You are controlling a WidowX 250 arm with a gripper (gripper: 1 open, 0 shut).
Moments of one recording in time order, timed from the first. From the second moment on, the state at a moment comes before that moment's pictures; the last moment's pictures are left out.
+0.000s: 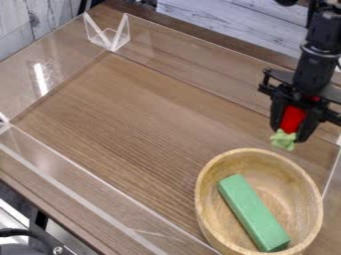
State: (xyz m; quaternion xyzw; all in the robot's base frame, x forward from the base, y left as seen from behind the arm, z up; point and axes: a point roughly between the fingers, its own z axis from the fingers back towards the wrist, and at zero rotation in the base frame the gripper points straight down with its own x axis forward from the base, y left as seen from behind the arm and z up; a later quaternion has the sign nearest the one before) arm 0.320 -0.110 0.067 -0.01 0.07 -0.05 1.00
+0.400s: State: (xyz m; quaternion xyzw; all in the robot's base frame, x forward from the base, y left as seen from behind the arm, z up) arm 0.325 -0.109 0.062 -0.01 0.08 -0.04 1.00
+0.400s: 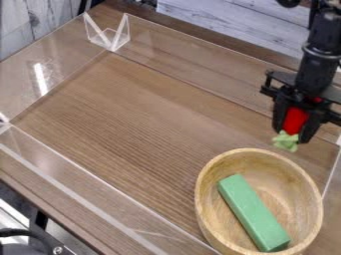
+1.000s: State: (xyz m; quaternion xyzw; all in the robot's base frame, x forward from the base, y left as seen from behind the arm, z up) arm 0.324 -0.097 0.056 -0.02 0.08 -0.02 1.00
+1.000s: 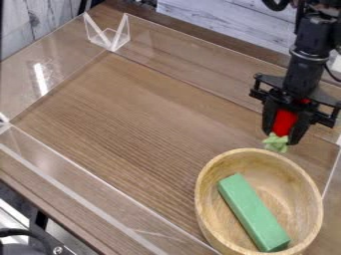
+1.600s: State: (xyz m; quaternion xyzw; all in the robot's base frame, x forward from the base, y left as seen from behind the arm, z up) arm 0.316 -0.086 0.050 -0.02 0.10 -0.01 0.99
